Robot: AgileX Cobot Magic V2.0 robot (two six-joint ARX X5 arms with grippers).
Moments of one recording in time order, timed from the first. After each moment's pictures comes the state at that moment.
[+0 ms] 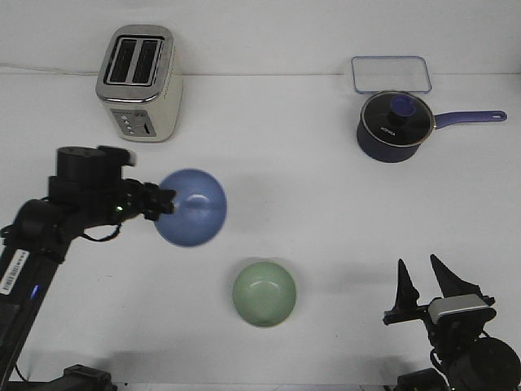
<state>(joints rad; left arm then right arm) -0.25 1.28 1.40 -0.80 0.42 -0.09 0.21 0.13 0.56 -0.52 0.03 0.08</state>
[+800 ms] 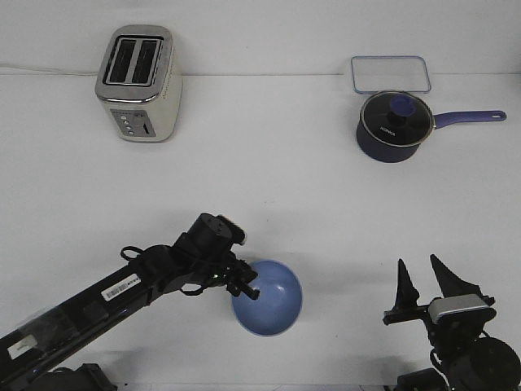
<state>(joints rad) -0.79 1.40 1.06 -0.47 0.29 -0.22 0.21 0.13 0.56 -0.52 0.03 0.08</state>
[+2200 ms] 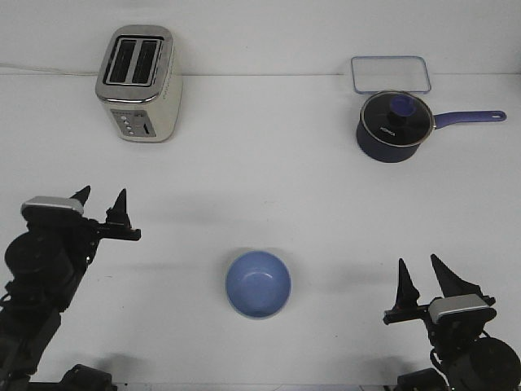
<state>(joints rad) -0.26 0.74 0.96 -0.31 -0.18 -0.04 0.21 0.13 0.56 -0.51 0.03 0.08</state>
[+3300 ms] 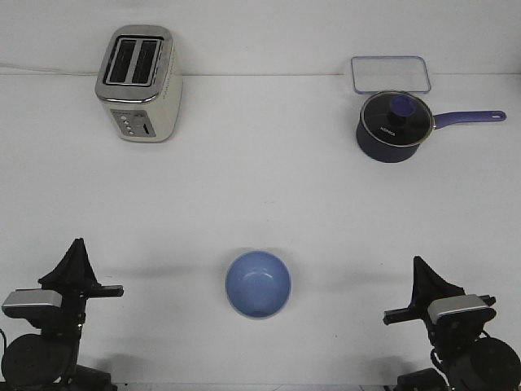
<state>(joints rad) -0.23 0.12 0.42 -0.06 -0.27 -0.02 0.21 0.13 0.56 -0.51 0.03 0.06</state>
